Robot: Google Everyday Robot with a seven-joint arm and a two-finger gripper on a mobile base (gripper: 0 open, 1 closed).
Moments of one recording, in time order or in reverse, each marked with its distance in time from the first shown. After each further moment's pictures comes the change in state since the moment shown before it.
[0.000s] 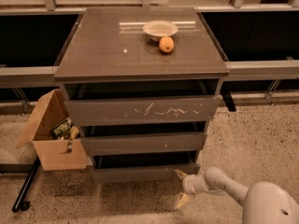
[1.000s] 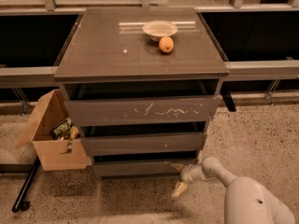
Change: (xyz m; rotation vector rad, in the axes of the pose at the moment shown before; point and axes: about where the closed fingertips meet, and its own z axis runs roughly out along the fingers) arm -0.001 -0.059 0.013 0.004 -0.023 0.011
